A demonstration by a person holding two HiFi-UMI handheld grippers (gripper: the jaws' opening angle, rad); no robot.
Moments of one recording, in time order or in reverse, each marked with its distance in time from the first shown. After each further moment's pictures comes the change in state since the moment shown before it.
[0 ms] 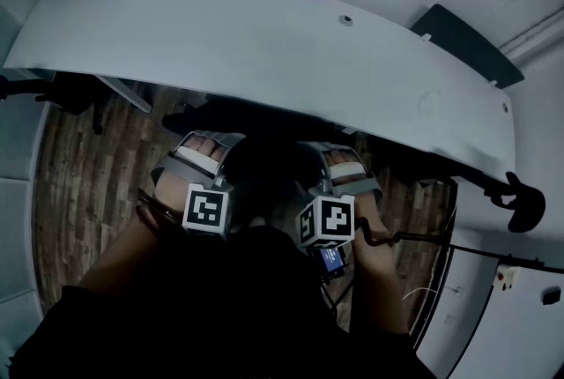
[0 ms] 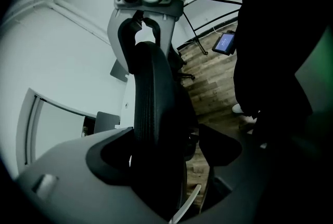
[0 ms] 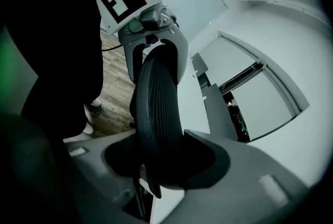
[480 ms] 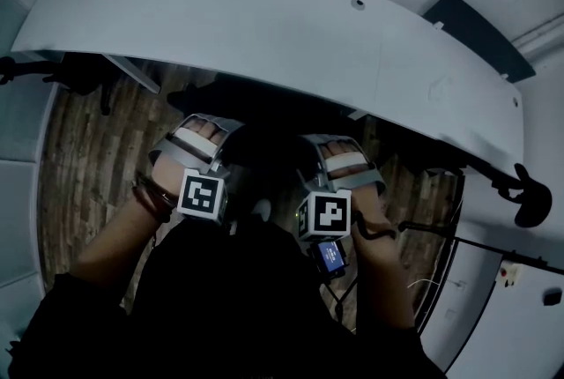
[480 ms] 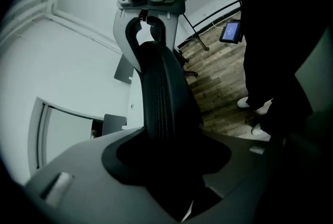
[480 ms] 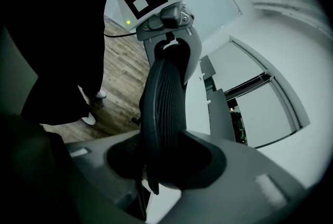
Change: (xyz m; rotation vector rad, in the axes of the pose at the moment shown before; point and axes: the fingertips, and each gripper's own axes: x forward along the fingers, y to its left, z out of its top) left arm -0.012 -0.012 -0.007 0.046 0.007 0.084; right arm -0.006 0.033 0.010 -0.133 0.027 0.001
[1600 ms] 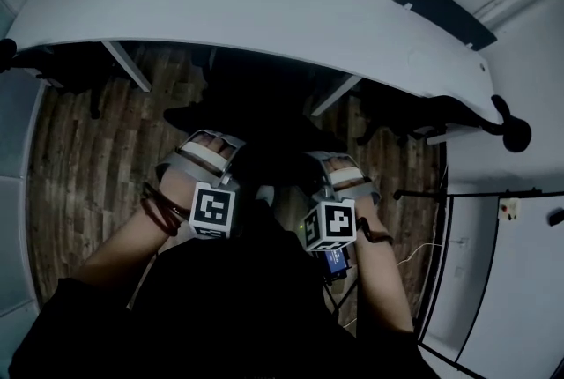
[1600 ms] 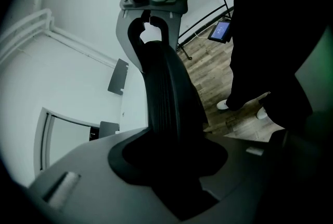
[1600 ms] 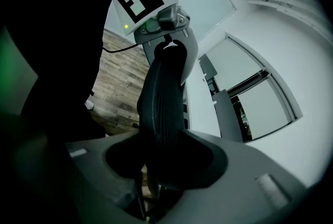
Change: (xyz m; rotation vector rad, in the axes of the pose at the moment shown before) left arm -0.164 -0.157 -0.014 0.061 -0.098 -0.019; right arm -0.097 0.149 0.166 0.138 0.031 0.017
